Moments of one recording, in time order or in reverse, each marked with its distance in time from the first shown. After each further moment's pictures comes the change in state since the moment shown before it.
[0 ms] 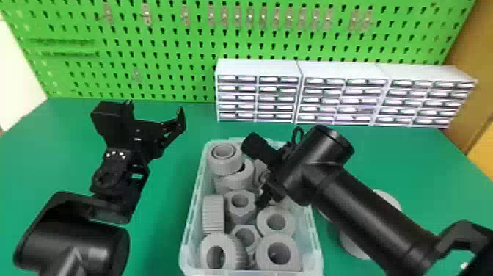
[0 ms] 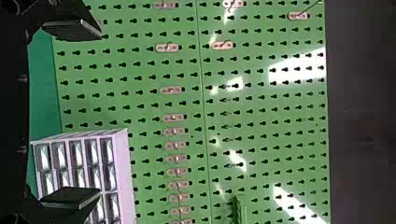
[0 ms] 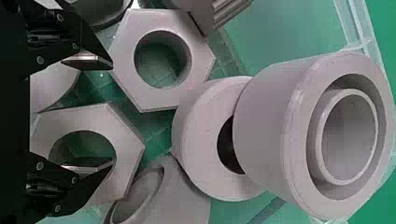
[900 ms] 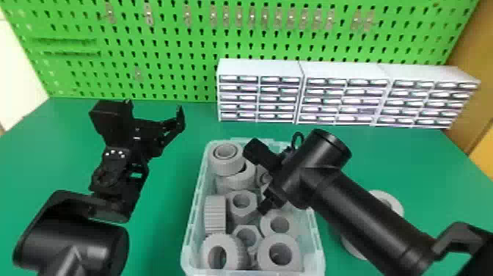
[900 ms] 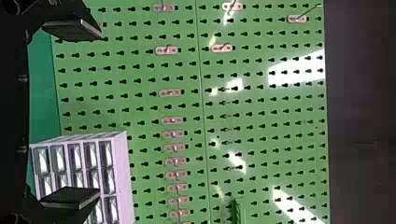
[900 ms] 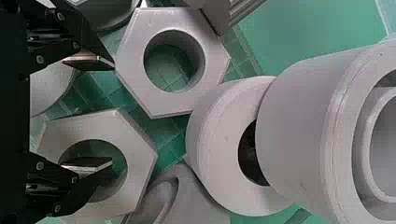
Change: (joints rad) left arm -0.003 0.002 0.002 0.000 0.002 0.000 0.000; right arm 0.008 0.005 0.004 0.032 0.005 0.033 -0.002
